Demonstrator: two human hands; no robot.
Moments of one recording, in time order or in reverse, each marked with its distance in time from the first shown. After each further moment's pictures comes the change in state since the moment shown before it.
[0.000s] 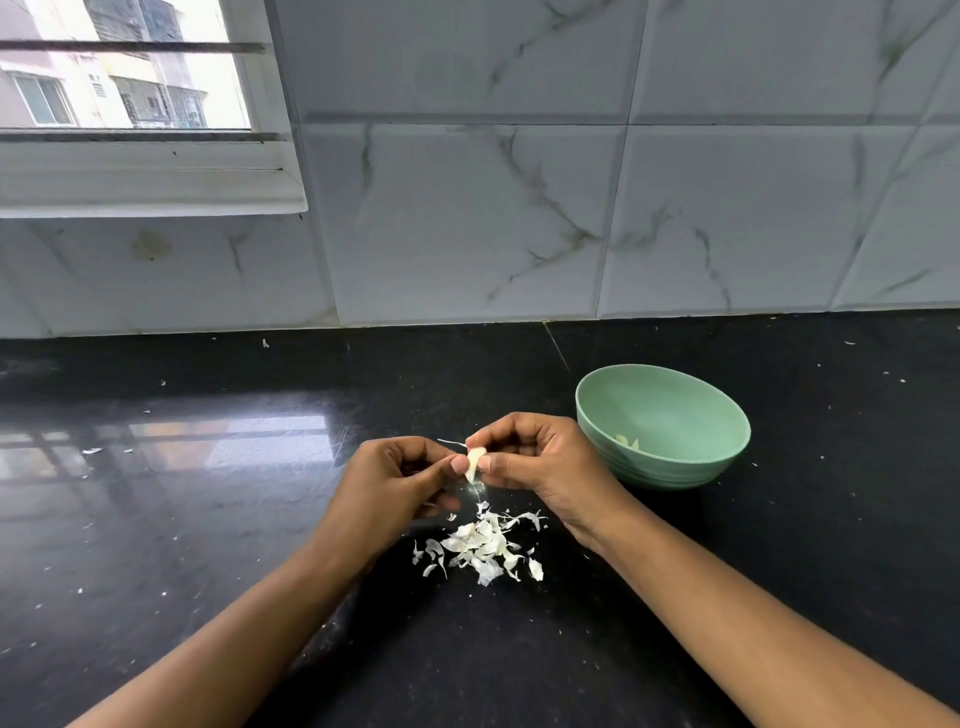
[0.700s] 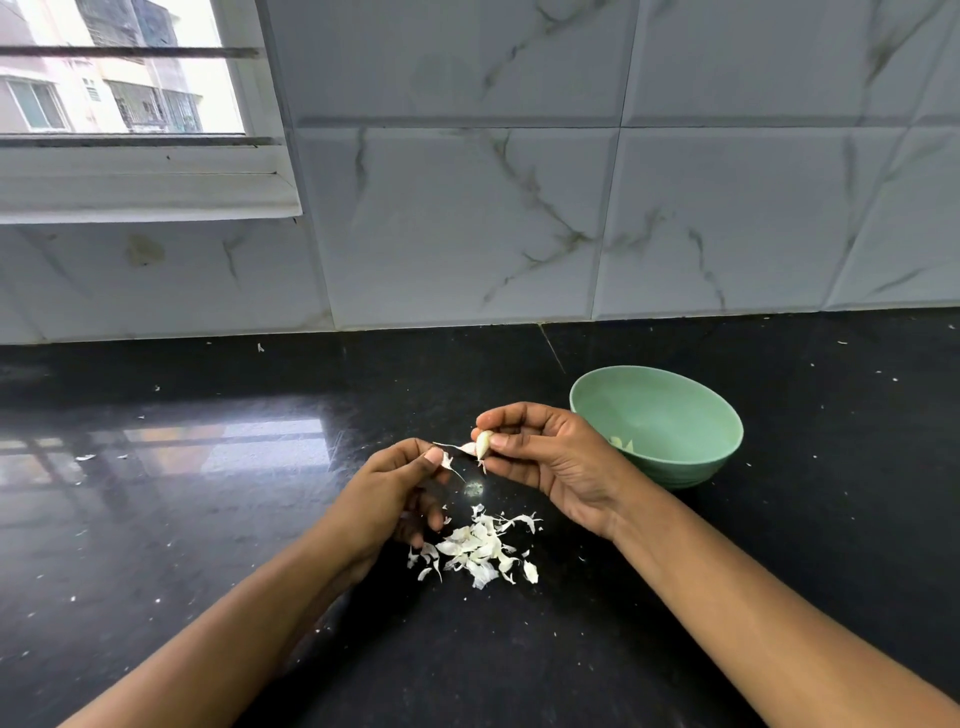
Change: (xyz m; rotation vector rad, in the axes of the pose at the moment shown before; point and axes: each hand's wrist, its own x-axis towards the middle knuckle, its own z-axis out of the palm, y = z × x) left_hand 0.000 0.002 0.003 -0.202 -0.061 -0.184; right_hand 0.005 -0.014 -0.014 0.350 -0.076 0.170
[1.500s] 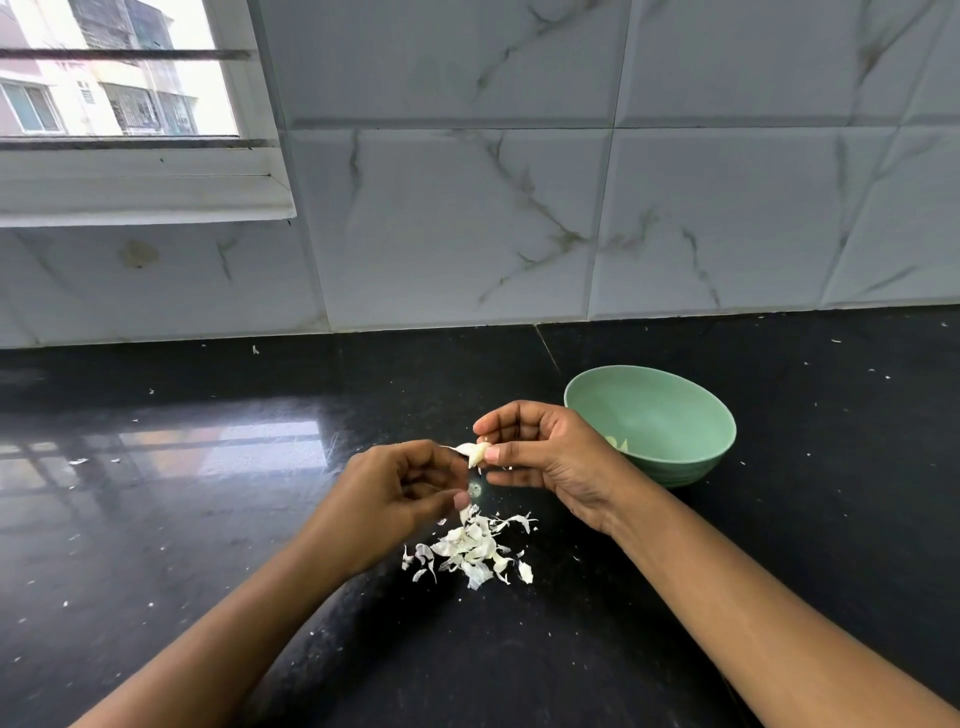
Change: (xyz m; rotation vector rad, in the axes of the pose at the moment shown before) left_hand -0.011 0.011 -0.007 0.554 -0.090 0.312; right_hand 0.000 -0.001 -0.004 -0.257 0.024 -0.043
